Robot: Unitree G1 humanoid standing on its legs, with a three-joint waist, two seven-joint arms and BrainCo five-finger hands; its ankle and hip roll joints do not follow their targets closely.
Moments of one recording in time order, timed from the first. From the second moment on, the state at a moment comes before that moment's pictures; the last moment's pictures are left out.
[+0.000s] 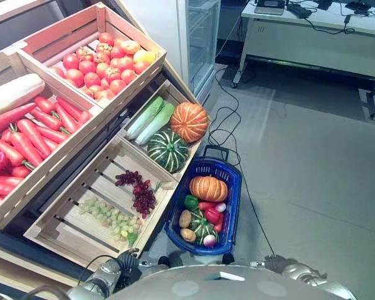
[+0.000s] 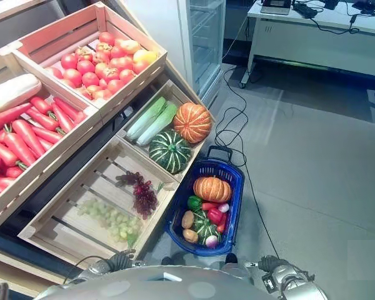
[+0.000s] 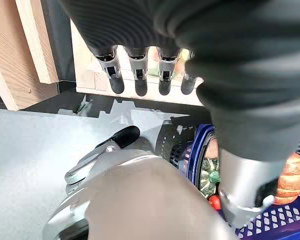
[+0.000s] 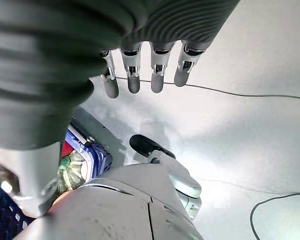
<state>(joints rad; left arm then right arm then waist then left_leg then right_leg) -0.02 0.27 -0.31 1.27 0.00 -0.05 -0.13 -0.05 -0.30 0.25 1.33 -0.10 0.09 0.04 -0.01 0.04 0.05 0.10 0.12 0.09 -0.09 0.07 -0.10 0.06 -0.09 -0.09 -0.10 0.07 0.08</state>
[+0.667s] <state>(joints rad) -0.02 0.27 -0.31 1.27 0.00 -0.05 -0.14 -0.05 -0.30 0.25 1.33 -0.10 0.09 0.04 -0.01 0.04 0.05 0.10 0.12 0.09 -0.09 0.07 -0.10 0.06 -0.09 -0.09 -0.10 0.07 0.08</state>
